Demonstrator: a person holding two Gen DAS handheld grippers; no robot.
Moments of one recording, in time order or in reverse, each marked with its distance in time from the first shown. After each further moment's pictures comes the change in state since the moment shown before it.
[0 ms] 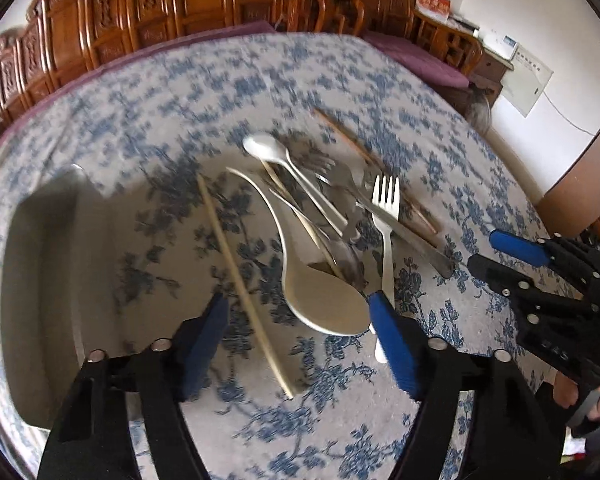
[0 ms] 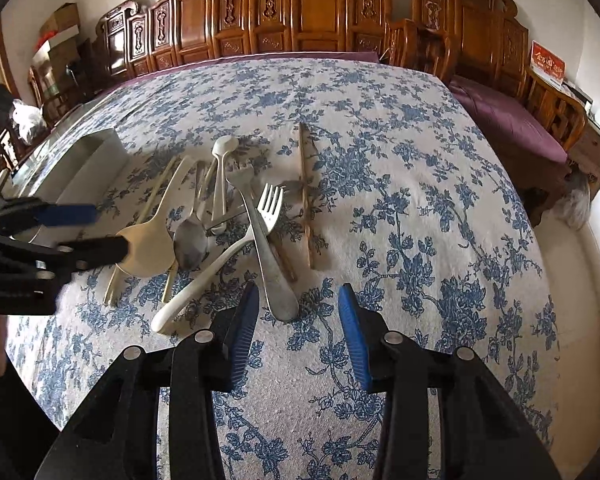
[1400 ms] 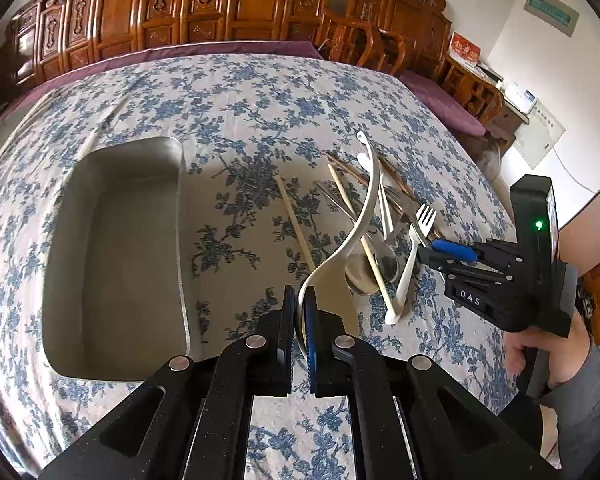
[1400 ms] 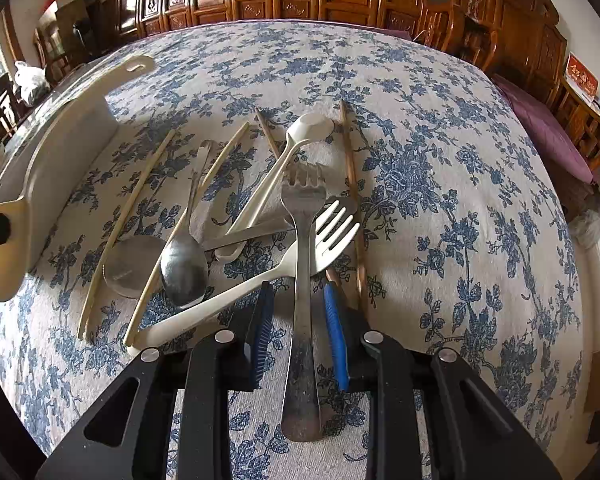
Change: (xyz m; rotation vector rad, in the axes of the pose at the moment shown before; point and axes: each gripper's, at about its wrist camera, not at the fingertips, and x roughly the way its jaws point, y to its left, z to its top) left arm -0.060 0.064 -0.027 -0.156 -0.100 -0.011; right arm 0.069 0.028 0.036 -0.095 0.127 0.003
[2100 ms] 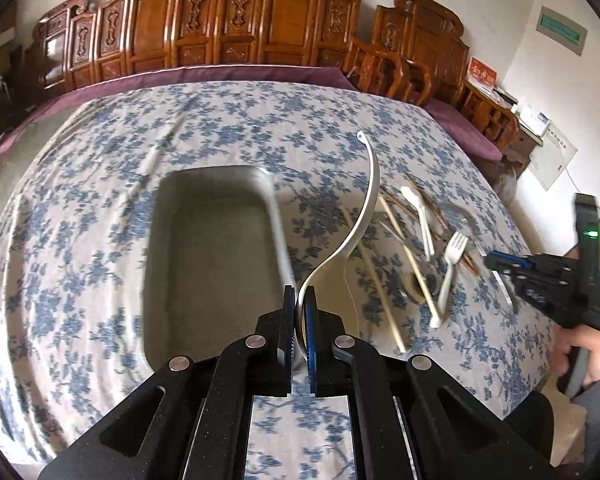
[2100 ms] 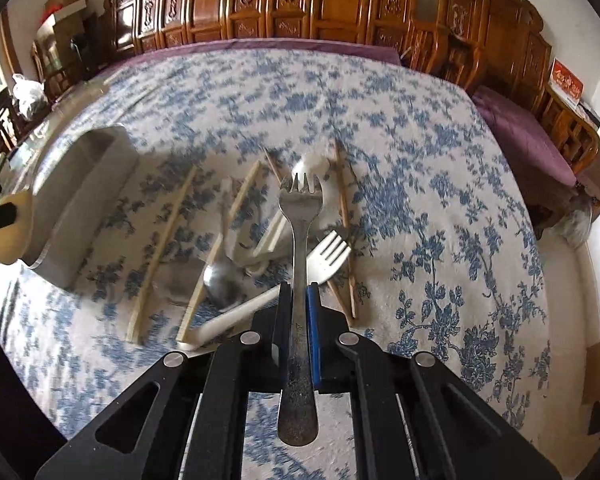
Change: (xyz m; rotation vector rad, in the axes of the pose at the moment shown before) left arm -0.049 0.061 0.001 -0.034 -0.078 0.072; right arm -0.061 0.013 0.007 0.024 -0.061 -0.016
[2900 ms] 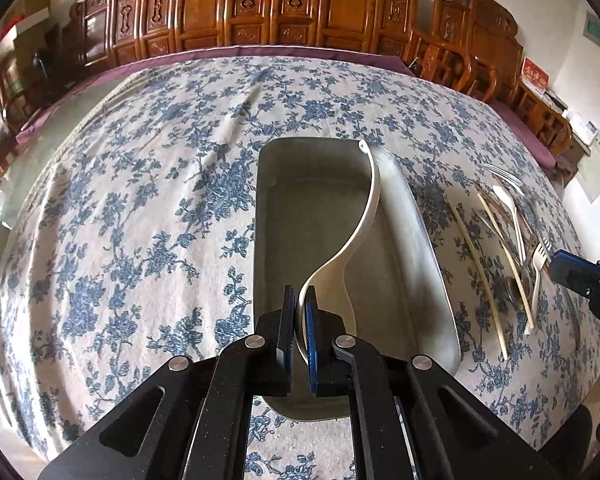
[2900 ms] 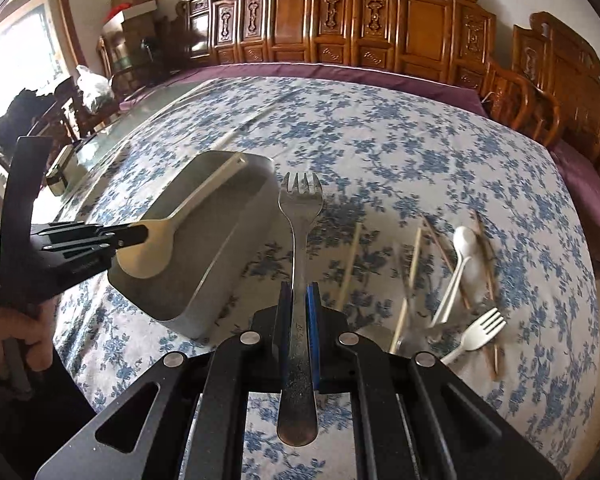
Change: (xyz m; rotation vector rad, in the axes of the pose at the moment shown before) left arm 0.035 0.073 -0.006 -0.071 0.046 0.133; right arm -0.016 0.129 0.038 -0.121 -0.070 0.196
